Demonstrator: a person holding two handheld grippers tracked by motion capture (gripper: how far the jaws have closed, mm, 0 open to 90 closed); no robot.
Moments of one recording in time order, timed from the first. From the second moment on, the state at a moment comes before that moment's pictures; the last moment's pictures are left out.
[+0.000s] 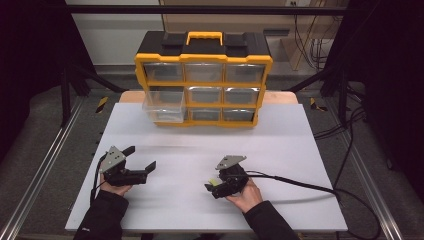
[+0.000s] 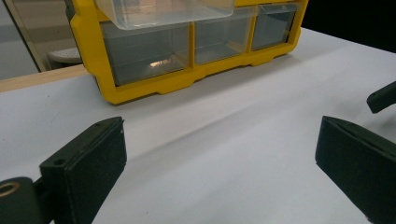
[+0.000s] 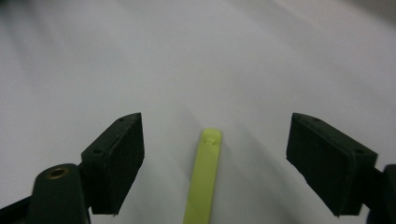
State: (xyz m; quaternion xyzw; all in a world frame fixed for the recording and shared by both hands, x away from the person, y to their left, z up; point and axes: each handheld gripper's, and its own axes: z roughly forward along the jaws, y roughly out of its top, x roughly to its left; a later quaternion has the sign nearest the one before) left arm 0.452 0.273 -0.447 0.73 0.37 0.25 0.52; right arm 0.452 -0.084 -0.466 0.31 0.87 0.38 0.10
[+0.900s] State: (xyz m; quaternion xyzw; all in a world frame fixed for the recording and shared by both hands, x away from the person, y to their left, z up) left arm 0.452 0.274 -0.448 0.73 0.37 0.24 0.52; right arm 0.449 -0.085 -0.472 0.30 0.89 0.33 0.07
